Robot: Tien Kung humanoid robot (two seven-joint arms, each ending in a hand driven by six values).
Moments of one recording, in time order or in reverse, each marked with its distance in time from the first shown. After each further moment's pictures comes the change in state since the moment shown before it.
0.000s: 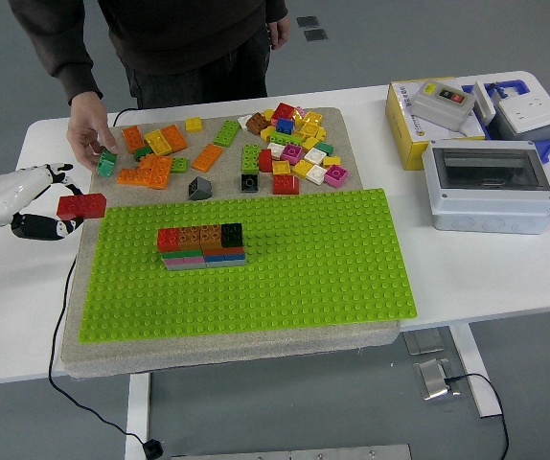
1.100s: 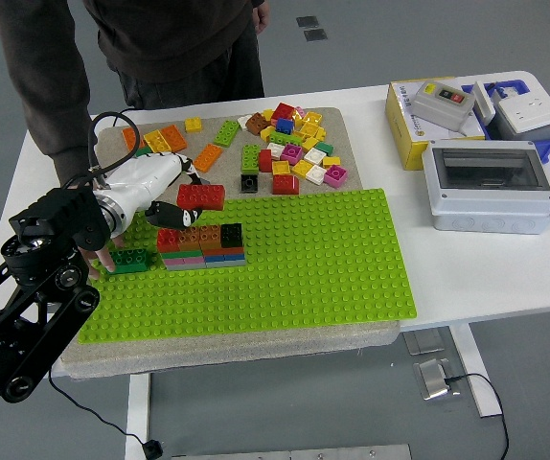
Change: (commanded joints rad) left arm -0.096 -0.385 0.053 -0.158 0.175 -0.143 0.406; right arm -0.011 0.001 0.011 0.000 -0.022 -0.006 0.008
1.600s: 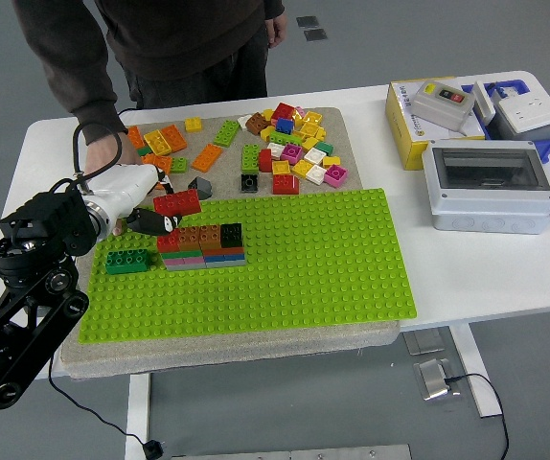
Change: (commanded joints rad) left arm 0.019 0.058 0.007 -0.064 -0.013 -0.059 0.103; right arm -0.008 -0.007 0.011 0.000 -0.010 0.002 0.006
